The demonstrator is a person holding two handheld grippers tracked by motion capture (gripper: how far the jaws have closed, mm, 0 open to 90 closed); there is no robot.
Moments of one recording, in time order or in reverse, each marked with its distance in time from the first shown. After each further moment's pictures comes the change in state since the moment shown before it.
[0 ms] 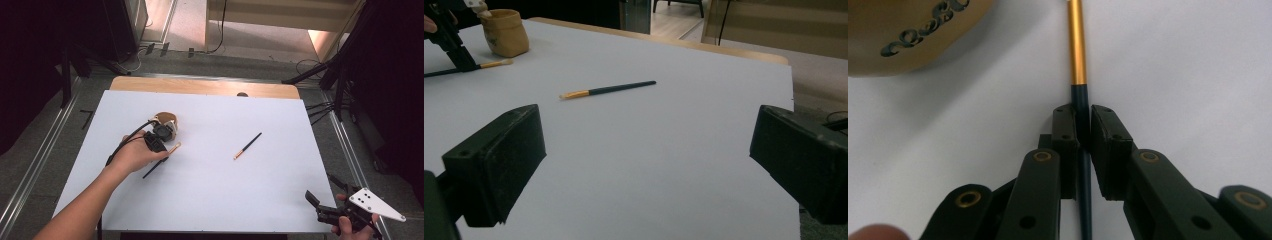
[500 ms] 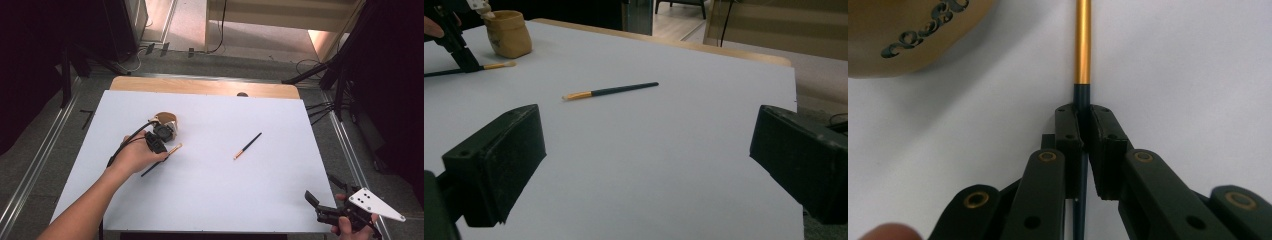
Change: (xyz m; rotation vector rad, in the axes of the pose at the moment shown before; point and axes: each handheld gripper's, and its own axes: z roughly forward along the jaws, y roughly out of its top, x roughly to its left) left arm -0.002 0.000 0.000 0.002 0.015 0.014; right arm 0.001 0.000 0.000 -0.005 0.009 0.002
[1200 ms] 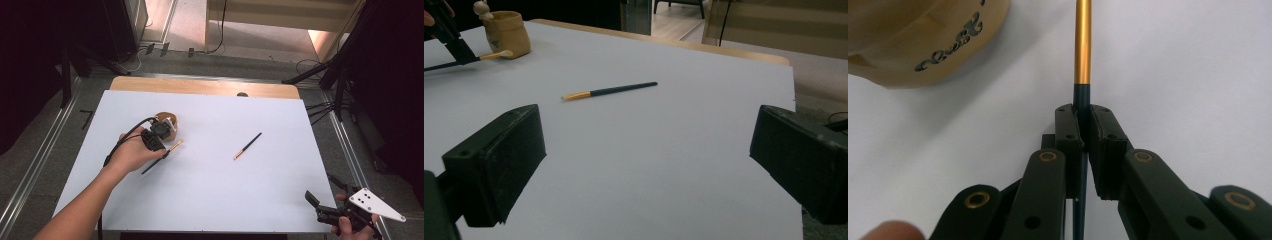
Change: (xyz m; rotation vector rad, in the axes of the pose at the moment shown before) left arm 0.003 -0.005 -0.020 -0.080 -0.043 0.011; right arm 0.000 0.000 -0.001 0.002 -0.004 0.001
